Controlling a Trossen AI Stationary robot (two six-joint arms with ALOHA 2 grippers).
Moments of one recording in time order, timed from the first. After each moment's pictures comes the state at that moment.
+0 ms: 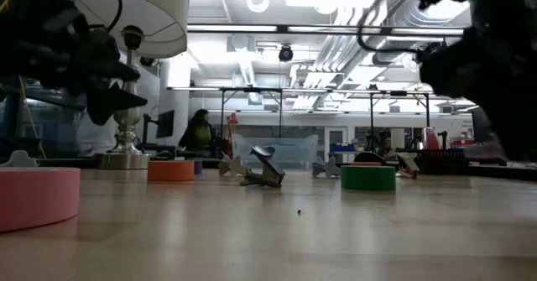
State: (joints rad) left arm 0.32 0.28 0.03 0.07 0.30 -0.50; right arm 0.37 1.51 0.86 -0.82 -0.08 1.64
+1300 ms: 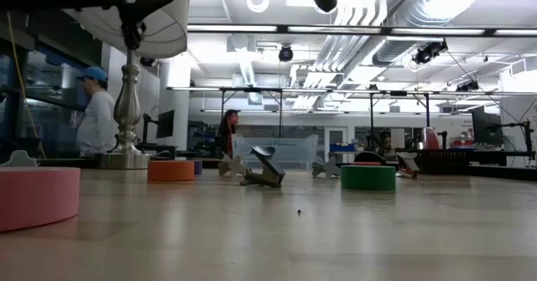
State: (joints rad) left arm 0.32 0.50 0.40 0.25 0.35 -0.59; right arm 0.10 1.51 1.28 -0.10 0.23 0.54
